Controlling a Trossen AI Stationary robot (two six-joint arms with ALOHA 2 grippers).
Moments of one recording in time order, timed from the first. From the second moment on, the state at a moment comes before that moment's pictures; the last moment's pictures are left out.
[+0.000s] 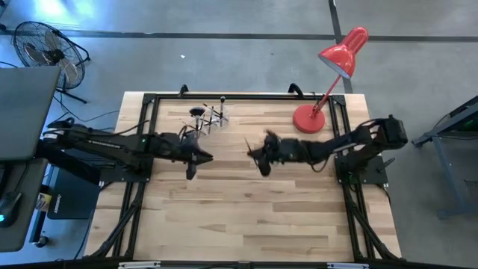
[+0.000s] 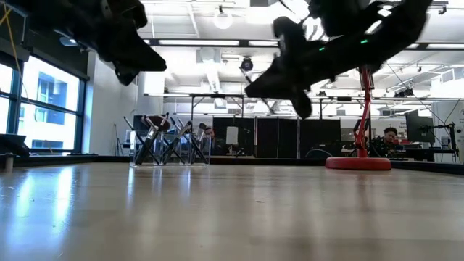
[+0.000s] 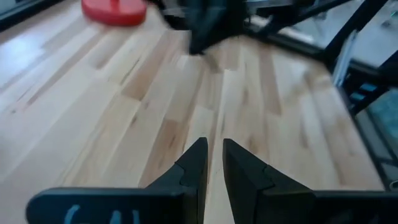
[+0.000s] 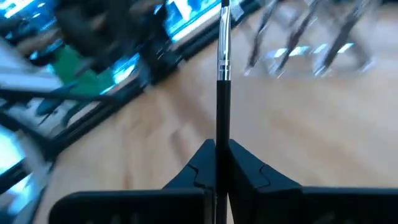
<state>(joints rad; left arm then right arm) -0.04 0.94 0.51 0.02 -0.06 -0.32 0.01 1.56 0.62 0.63 0.15 0.62</state>
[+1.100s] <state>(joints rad) -0.04 0.91 0.47 0.08 -0.01 -0.60 -0.55 2.32 1.50 0.88 -0.53 0.36</state>
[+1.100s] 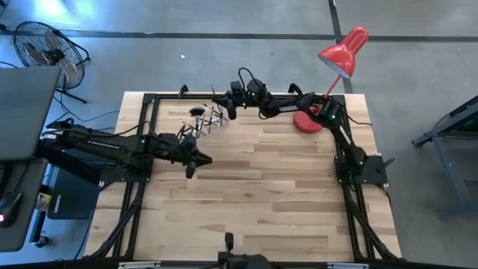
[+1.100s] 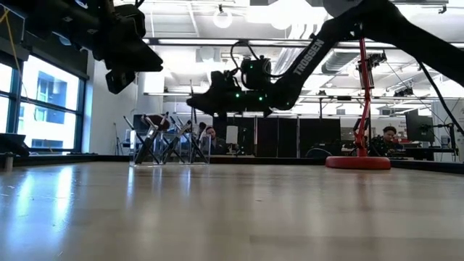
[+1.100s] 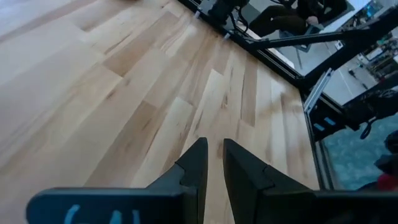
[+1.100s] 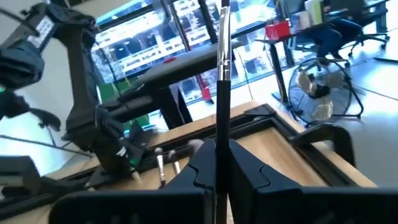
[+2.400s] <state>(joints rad) -0.04 0.91 0.47 0.02 -0.04 -0.63 -0.53 2.31 1.50 0.78 -0.48 0.34</state>
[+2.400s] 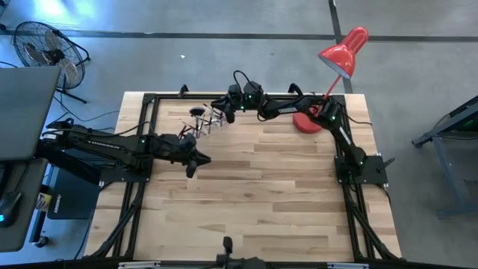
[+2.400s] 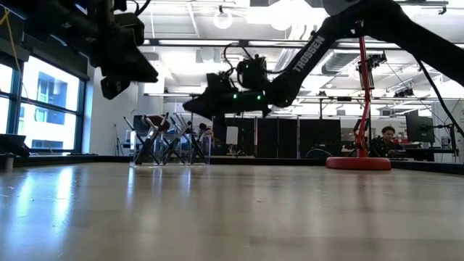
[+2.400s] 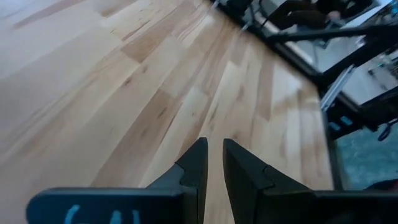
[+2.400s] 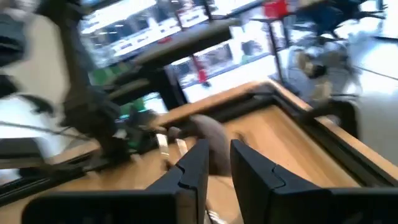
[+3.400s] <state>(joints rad) -0.04 0.91 0.47 -0.02 -0.09 -0.31 -0.16 1.84 1.50 -0.33 -0.11 -0.10</state>
